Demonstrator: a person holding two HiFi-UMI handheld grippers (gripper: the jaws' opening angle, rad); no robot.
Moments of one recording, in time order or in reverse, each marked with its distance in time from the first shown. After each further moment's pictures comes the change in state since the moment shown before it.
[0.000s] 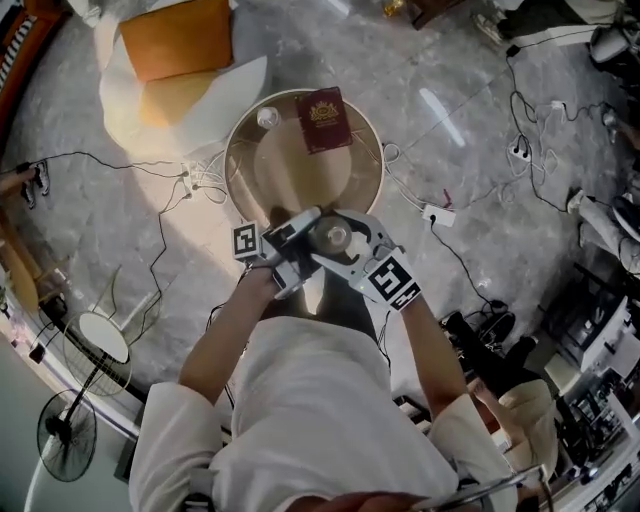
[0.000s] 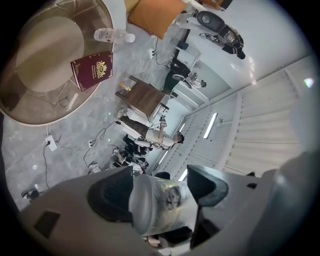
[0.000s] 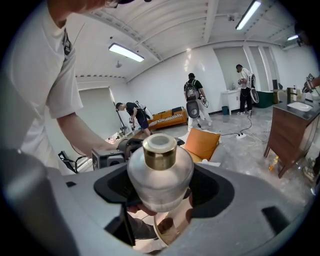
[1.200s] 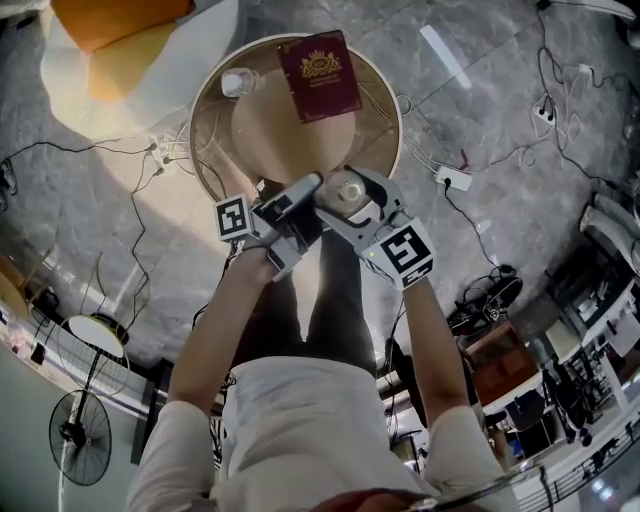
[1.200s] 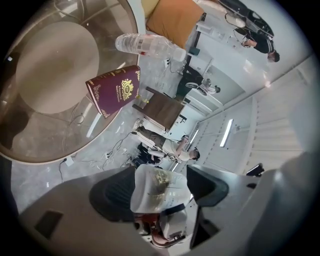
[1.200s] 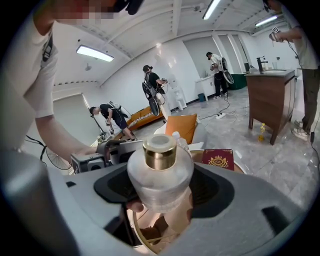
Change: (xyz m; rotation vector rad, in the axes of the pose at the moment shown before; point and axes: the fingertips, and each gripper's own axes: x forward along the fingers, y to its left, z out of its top) left arm -0.012 0.153 0.136 -0.019 -0.065 0.143; right arm 0.096 -0.135 -0.144 0.216 0.013 -0.162
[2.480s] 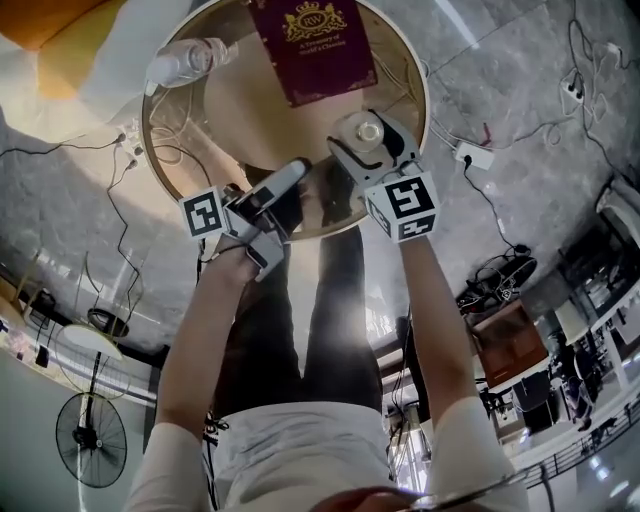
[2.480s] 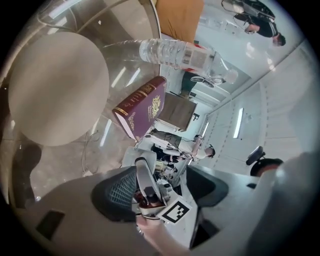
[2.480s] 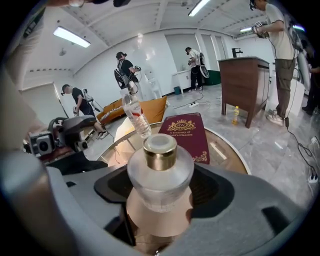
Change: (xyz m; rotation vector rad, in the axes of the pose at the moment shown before) left arm -0.012 0.147 0.102 0.115 0.035 0.143; right arm 0.113 -0.169 -0.169 0.078 0.062 -0.275
